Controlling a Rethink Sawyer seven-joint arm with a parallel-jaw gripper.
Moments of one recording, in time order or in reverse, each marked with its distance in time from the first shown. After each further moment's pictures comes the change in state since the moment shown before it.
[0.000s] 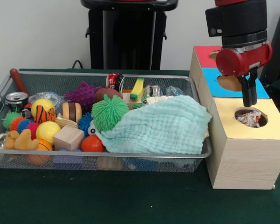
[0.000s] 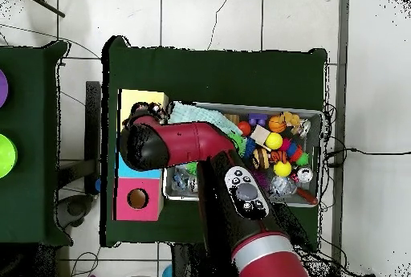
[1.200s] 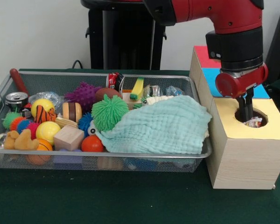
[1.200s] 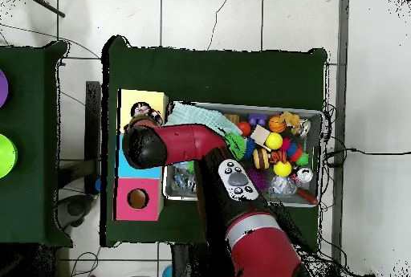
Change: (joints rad) arm 0.023 0.109 -0.015 -0.034 0.001 -0.020 0.000
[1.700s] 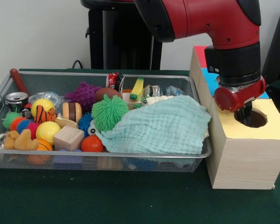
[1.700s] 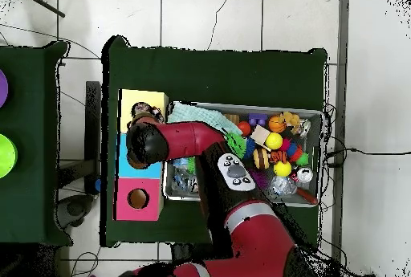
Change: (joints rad) arm 0.005 0.074 -0.003 -0.058 -0.019 -0.020 0.000
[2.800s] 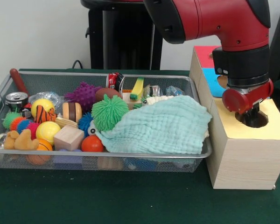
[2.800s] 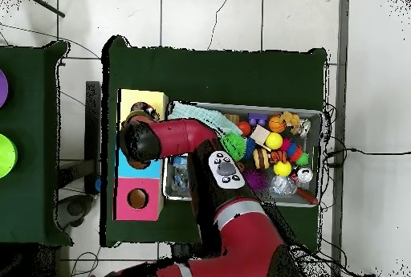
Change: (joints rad) arm 0.039 0.000 -0.018 -0.030 -0.003 0.018 0.000
